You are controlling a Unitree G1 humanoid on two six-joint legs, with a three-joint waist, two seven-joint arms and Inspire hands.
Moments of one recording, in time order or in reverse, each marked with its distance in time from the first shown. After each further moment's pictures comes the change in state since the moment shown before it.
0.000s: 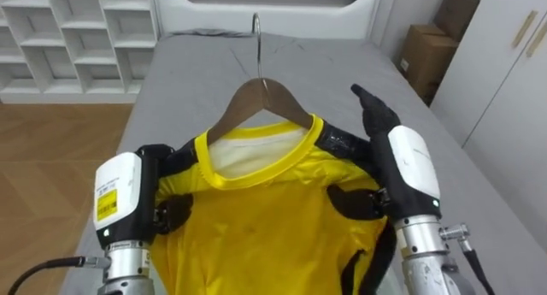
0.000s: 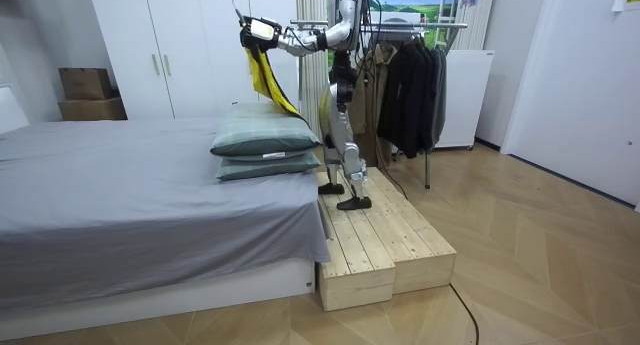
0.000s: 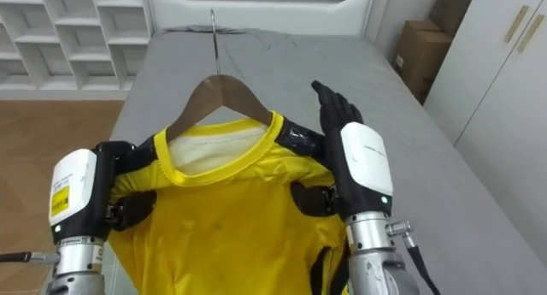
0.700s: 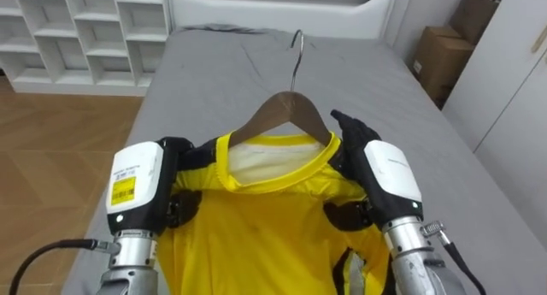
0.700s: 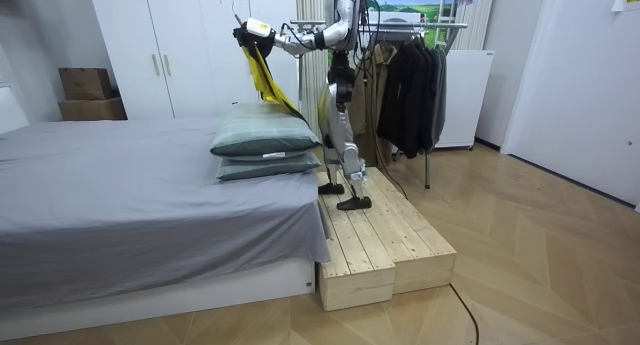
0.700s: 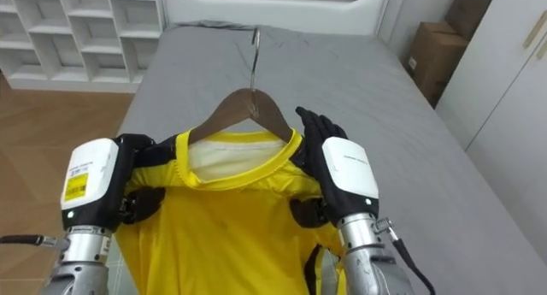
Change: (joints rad) left arm -0.029 0.036 -0.012 -0.023 0.092 0.007 -0.050; right arm -0.087 -0.001 -0.001 0.231 -0.065 -0.040 0.003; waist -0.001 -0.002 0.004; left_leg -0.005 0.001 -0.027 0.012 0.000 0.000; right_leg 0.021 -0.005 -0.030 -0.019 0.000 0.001
